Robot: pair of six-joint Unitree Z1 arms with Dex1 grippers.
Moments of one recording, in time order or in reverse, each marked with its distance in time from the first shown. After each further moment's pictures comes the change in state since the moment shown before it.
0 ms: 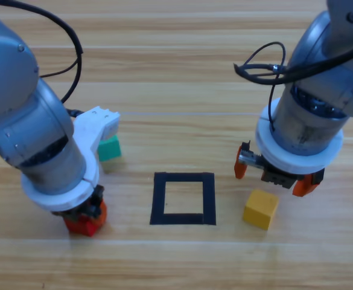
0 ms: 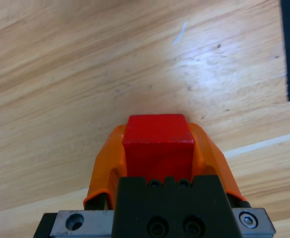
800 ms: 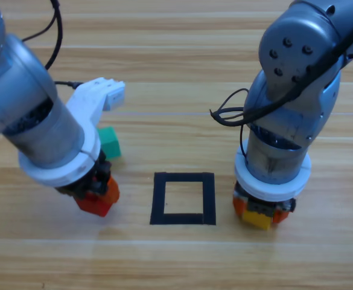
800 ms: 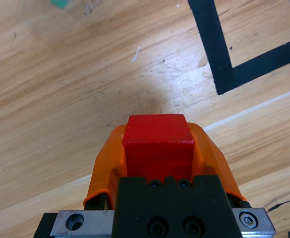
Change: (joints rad) arm 0 0.012 -0.100 -0.080 0.065 -0.082 0.053; arm 1 -0.001 0.172 -0.042 0.003 0.056 0.009
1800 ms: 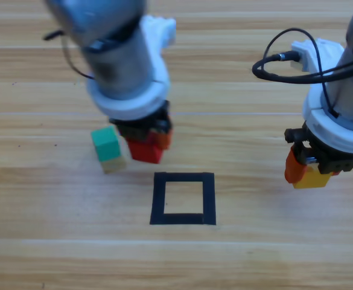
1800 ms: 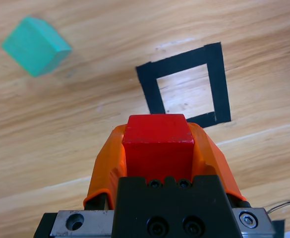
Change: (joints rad) arm 0 -0.065 0.230 -0.627 0.439 0.067 -0.179; arm 1 -0.074 -0.288 0.038 0.145 0.005 -0.542
